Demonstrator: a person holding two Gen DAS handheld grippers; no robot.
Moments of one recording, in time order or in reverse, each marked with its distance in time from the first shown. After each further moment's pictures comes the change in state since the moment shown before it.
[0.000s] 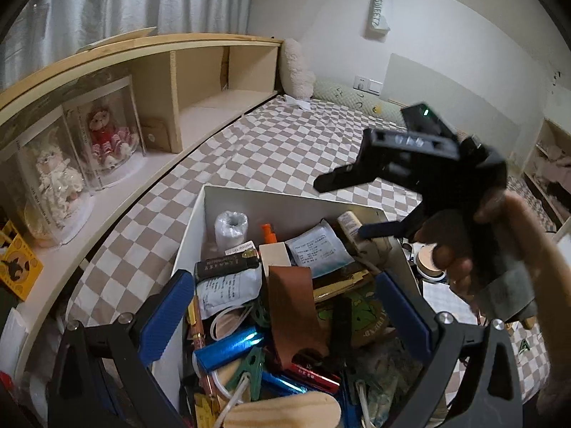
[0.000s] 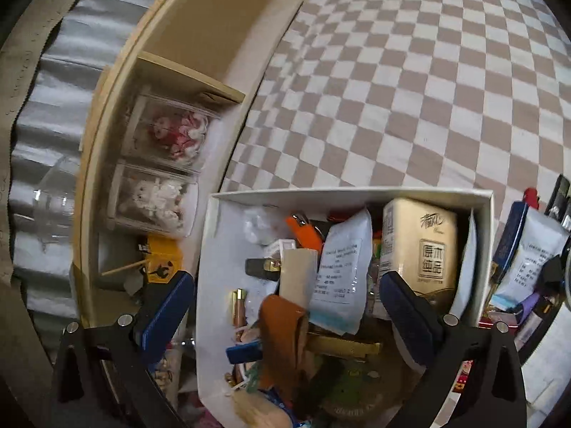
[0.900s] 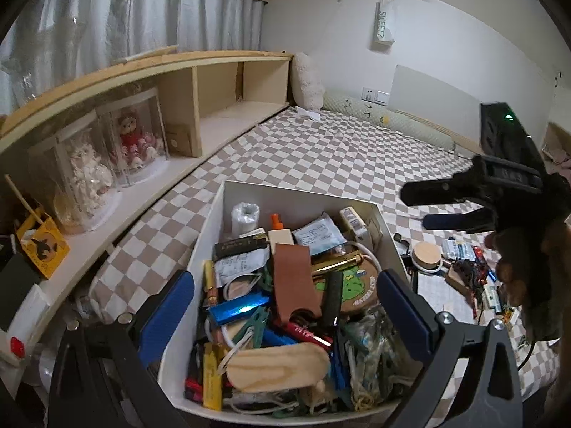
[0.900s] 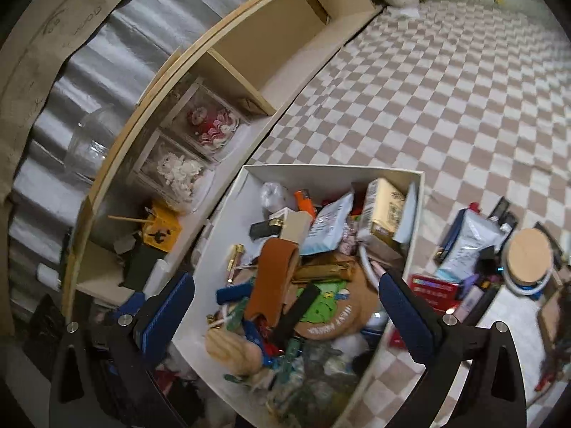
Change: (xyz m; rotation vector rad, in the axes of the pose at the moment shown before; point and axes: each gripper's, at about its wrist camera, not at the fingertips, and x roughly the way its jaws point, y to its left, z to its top) left arm -0.058 -0.010 -0.031 -0.005 -0.062 0.070; right arm -0.094 0.029 -0.094 -0.268 -0.179 -0.098
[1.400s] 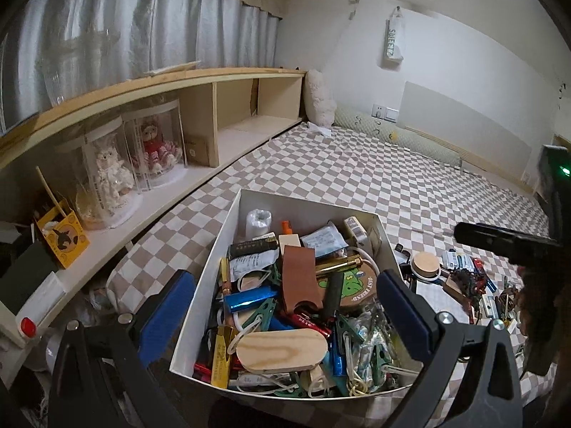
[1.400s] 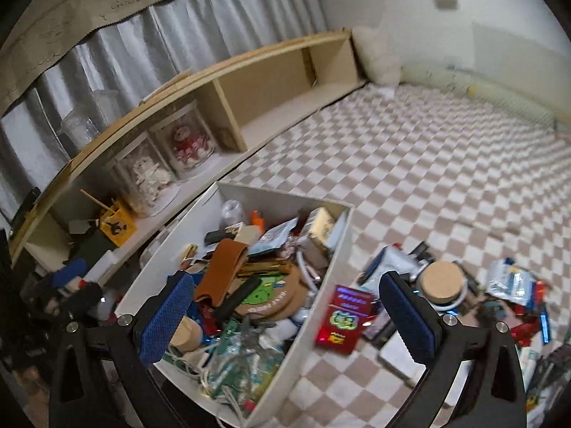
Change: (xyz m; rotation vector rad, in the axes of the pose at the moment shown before) left arm -0.036 -0.004 -0.011 -0.031 -0.063 0.034; right arm -0.069 0.017 -0.062 -0.213 -0.267 -0.265
